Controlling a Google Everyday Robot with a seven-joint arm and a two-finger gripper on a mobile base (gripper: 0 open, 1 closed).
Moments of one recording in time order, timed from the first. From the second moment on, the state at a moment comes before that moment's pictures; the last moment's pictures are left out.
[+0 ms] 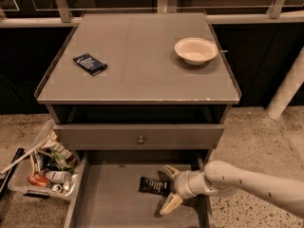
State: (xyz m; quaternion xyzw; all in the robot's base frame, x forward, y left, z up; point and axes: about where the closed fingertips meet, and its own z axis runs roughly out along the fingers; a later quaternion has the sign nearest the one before) arm 0.481 -0.068 0.398 -0.59 0.69 0.24 0.34
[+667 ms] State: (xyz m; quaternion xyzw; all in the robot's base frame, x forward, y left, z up) arm 0.496 -0.046 0.354 -0.57 0.69 0.27 0.34
